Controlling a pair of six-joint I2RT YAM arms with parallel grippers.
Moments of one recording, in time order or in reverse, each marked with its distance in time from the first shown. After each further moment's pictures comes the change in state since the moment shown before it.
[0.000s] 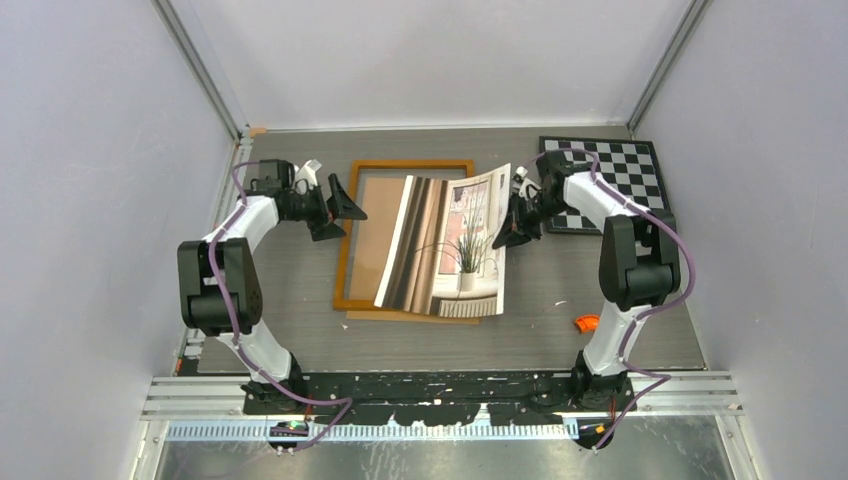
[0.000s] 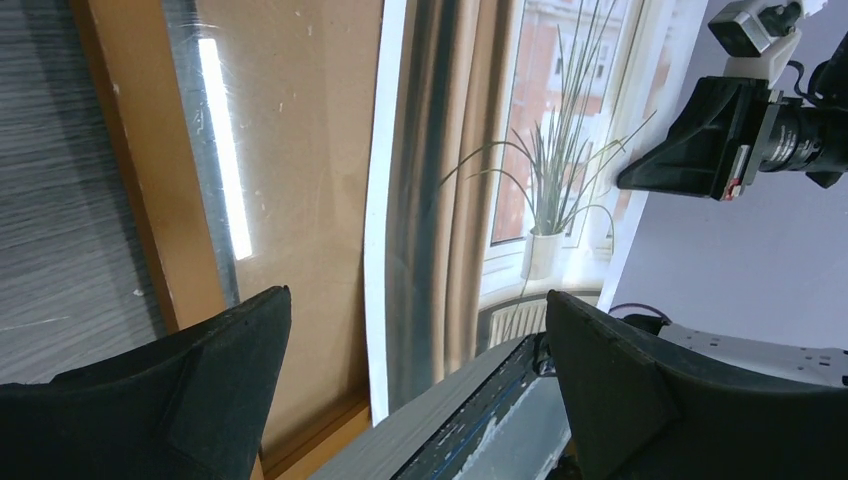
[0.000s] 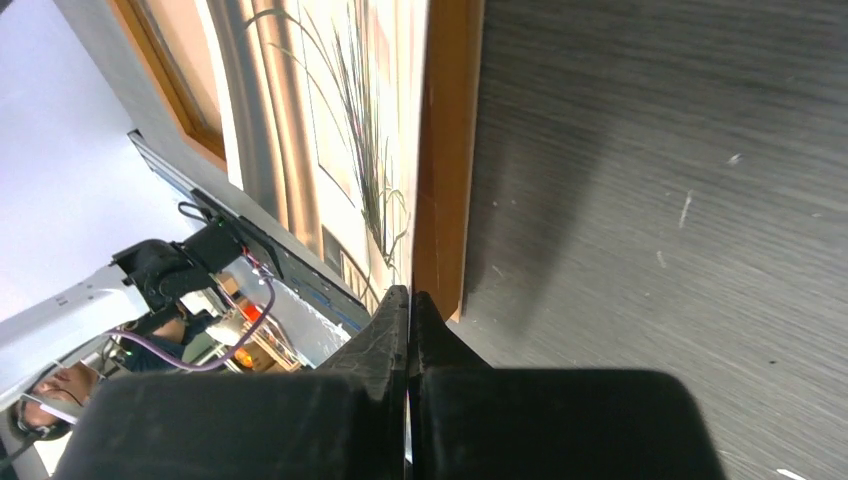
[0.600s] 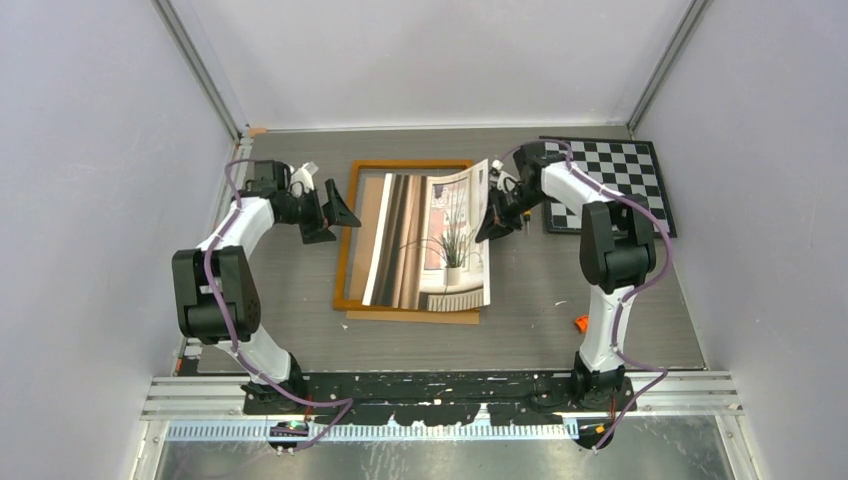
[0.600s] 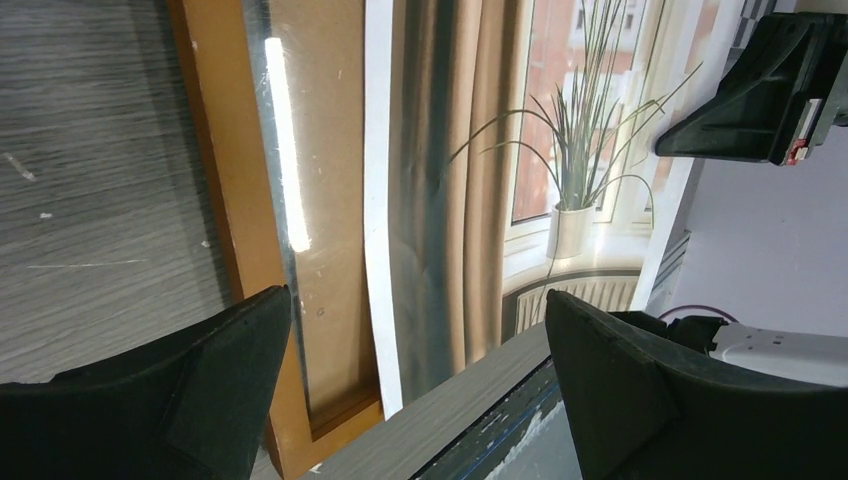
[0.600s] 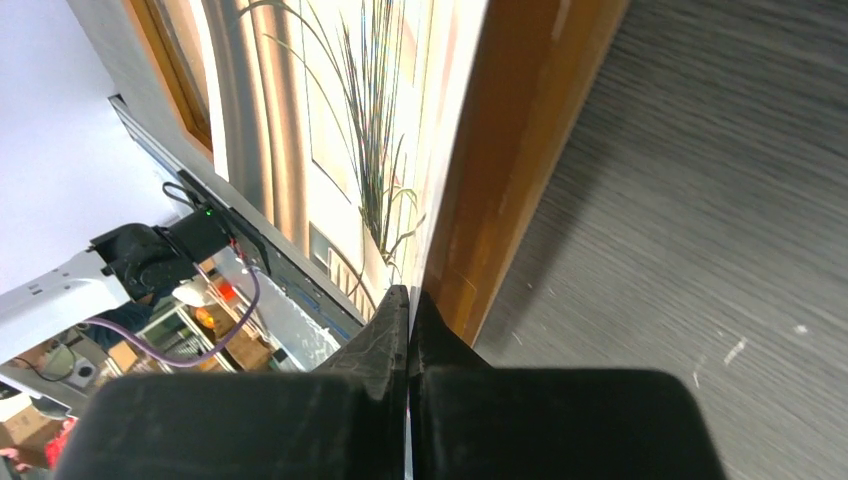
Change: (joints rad) left arm 0.011 -0.057 -0.002 -0.101 -0.096 0.121; right arm 0.065 0.174 0.175 -0.021 -0.029 -0.054
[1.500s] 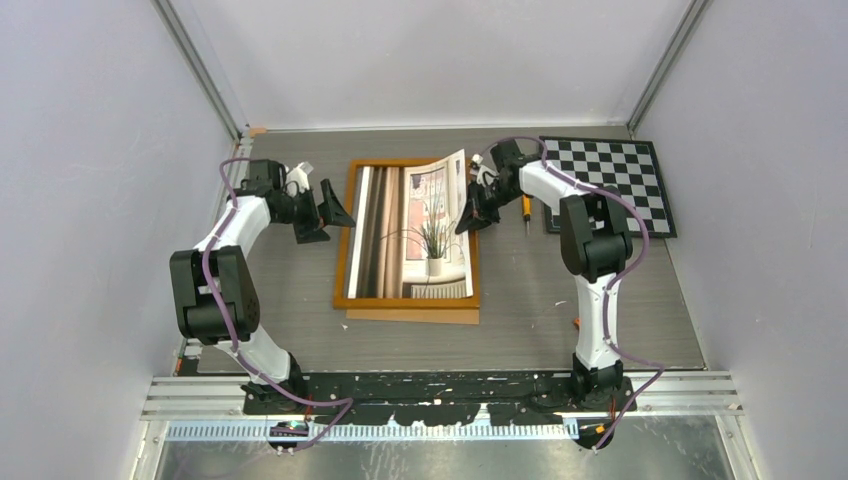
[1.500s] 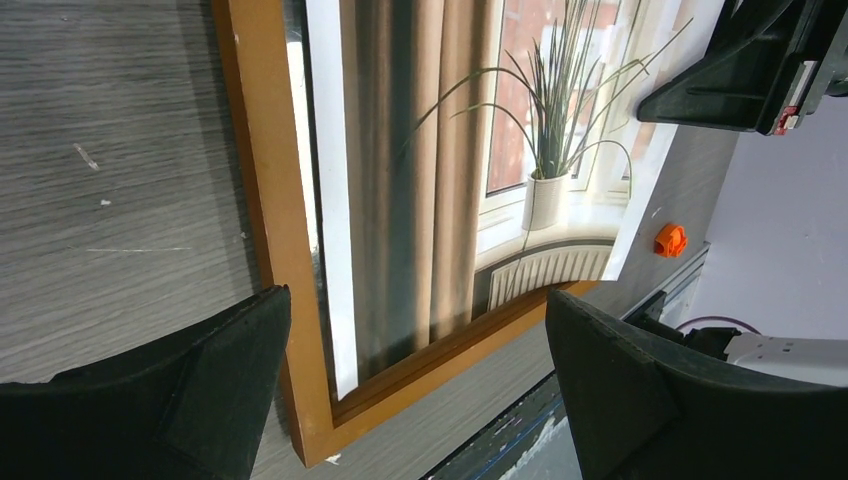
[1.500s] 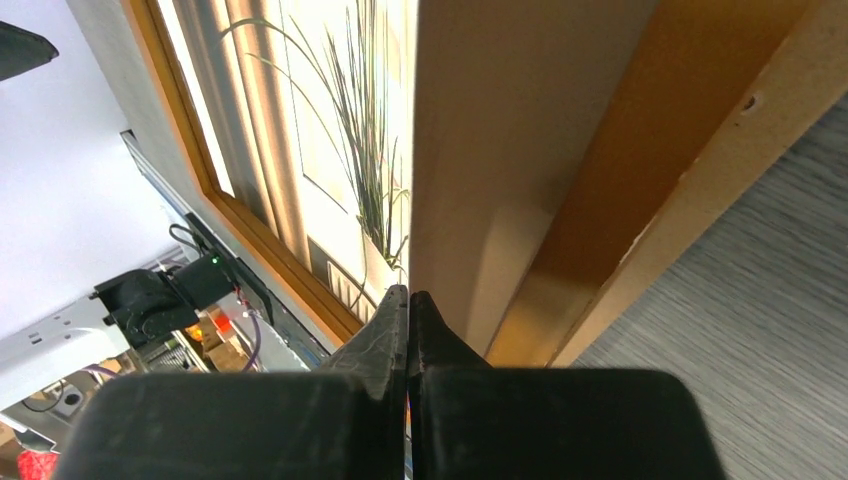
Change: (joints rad) left arm 0.027 0.000 0.014 -0.042 -0.040 0.035; right arm 0.088 0.151 0.124 0.162 -0.003 0.090
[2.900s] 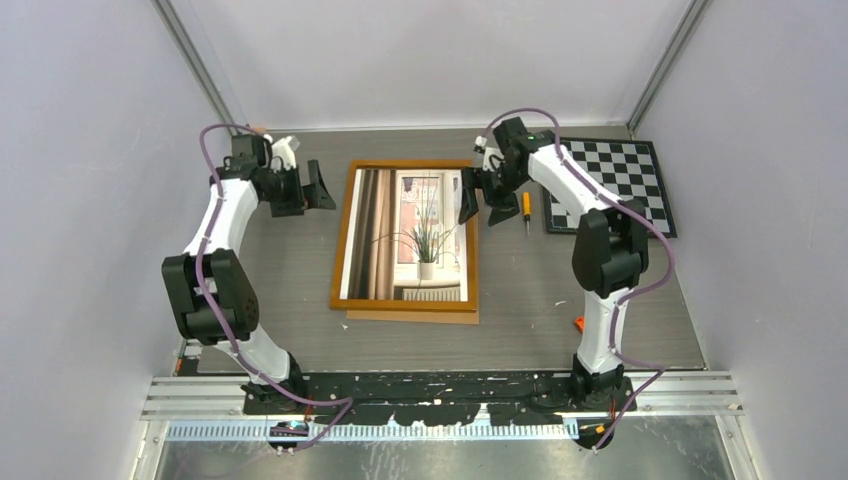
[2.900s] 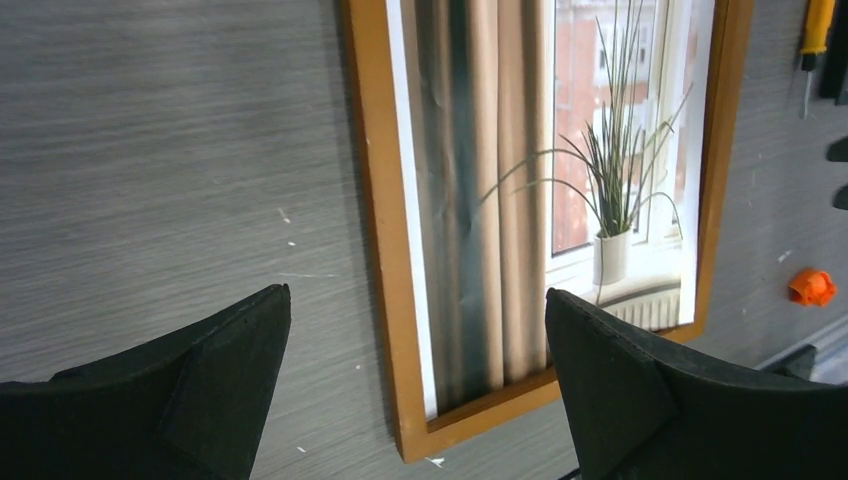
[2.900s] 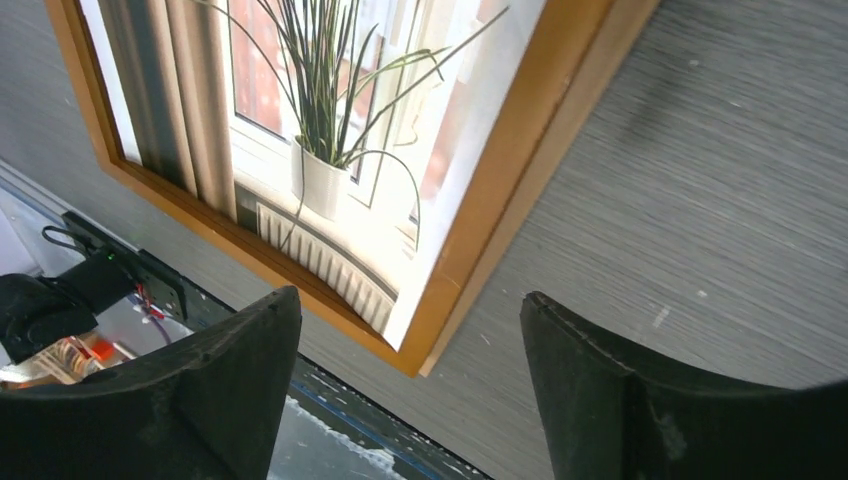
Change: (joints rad) left arm 0.026 0.000 0.188 -0.105 -0.171 0.175; right arm 0.037 -0.136 0.125 -0.273 0.274 -0.111
